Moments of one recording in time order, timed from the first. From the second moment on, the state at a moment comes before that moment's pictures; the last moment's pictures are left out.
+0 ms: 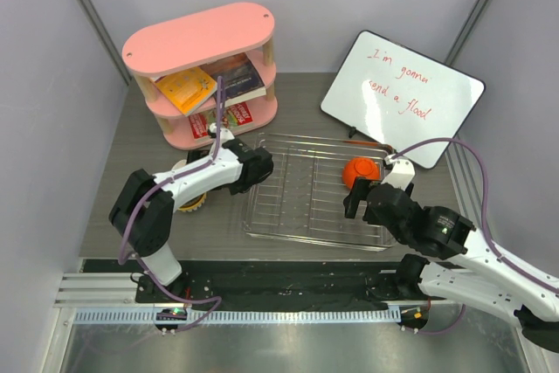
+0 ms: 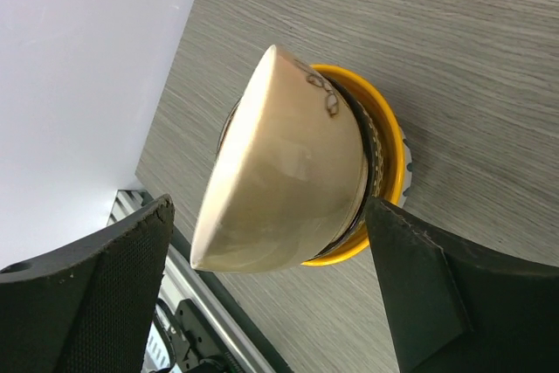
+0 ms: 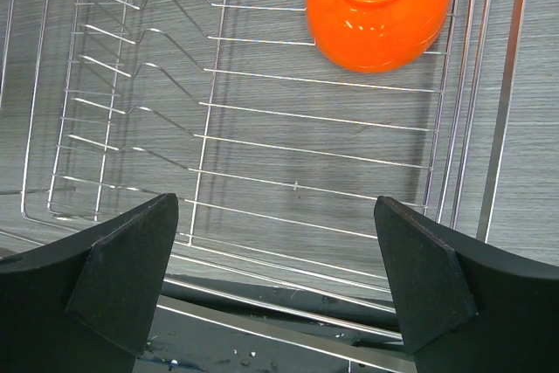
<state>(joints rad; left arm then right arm) -0.75 1.68 1.22 -1.38 -1.09 -1.12 0.96 0.69 0.79 -0.91 0.58 0.84</state>
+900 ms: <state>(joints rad) -0.83 1.50 1.38 -1.36 -0.97 -0.94 0.96 0.71 0.79 -0.90 0.57 0.84</state>
